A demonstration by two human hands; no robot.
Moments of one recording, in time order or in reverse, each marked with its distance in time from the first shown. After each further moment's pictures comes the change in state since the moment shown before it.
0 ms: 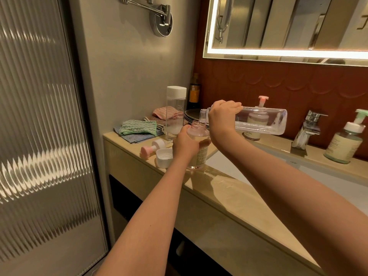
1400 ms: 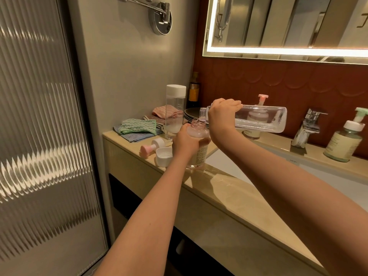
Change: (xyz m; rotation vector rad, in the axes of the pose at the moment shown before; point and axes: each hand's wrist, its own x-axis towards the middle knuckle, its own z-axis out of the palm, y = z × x) left_hand -0.001 -0.001 0.000 -0.016 0.001 0.010; right_hand 0.004 -0.003 0.005 -0.043 -0.032 0.039
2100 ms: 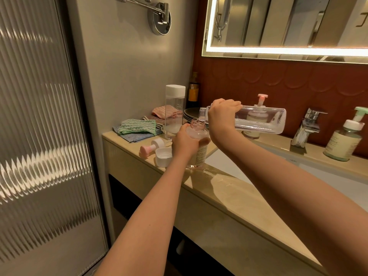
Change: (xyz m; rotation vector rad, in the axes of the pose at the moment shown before) left_hand 0.007 -0.005 0.003 0.022 0.004 -0.011; right_hand -0.001 0.000 -0.001 0.010 0.000 0.000
